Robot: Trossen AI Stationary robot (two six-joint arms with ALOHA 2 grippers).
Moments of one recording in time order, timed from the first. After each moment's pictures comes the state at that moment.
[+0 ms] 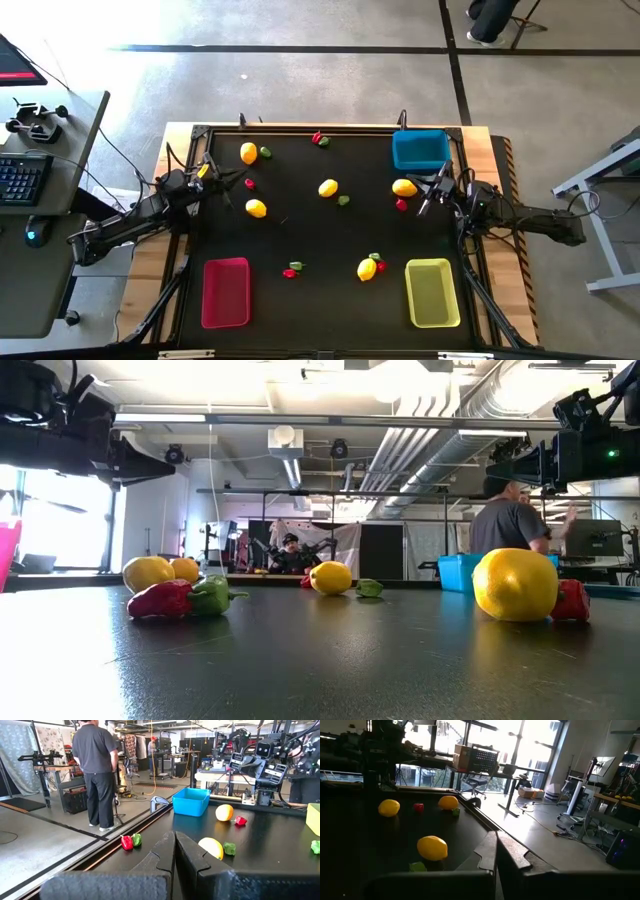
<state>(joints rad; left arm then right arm) 0.47 0.02 0.01 0.01 -0.02 0.04 -0.16 0.04 0.01 0.06 0.33 -0.22</state>
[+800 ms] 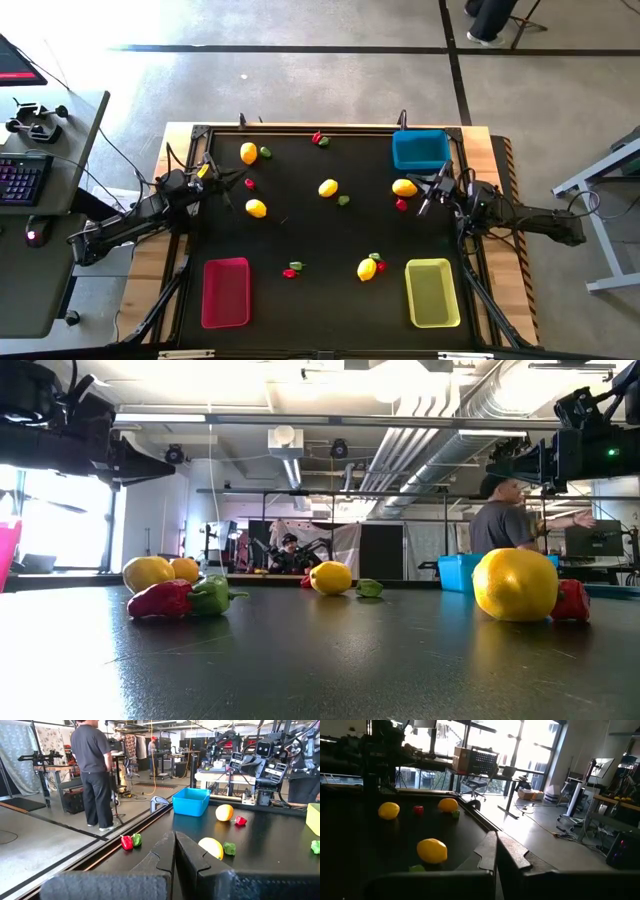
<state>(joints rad) 0.47 0.02 0.01 0.01 -0.02 0.04 -0.16 0.04 0.01 0.07 0.33 -0.22</state>
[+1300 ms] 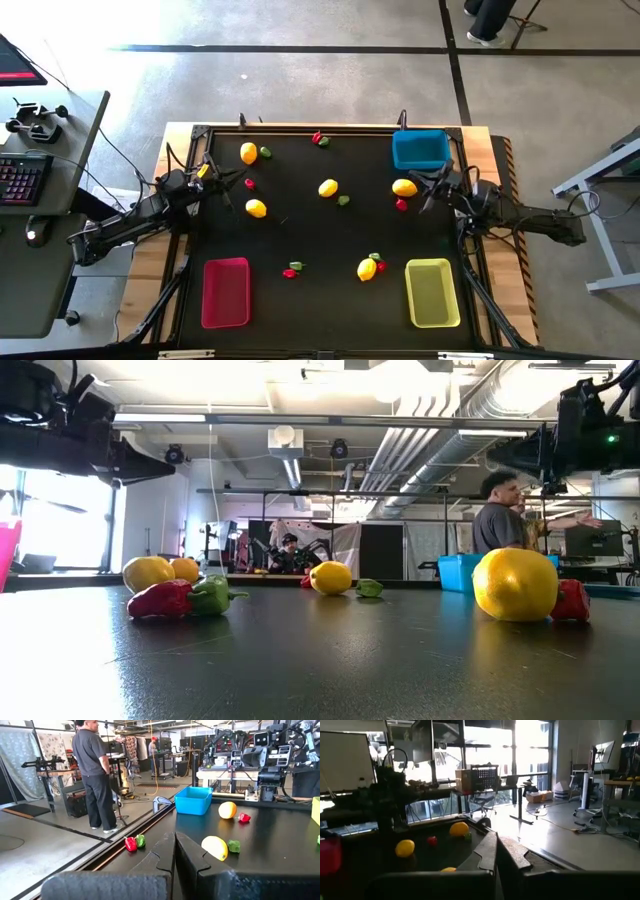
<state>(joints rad) 0.47 0.02 0.01 0.01 -0.02 0.08 -0.16 0.04 0.01 0.17 0.33 0.00</state>
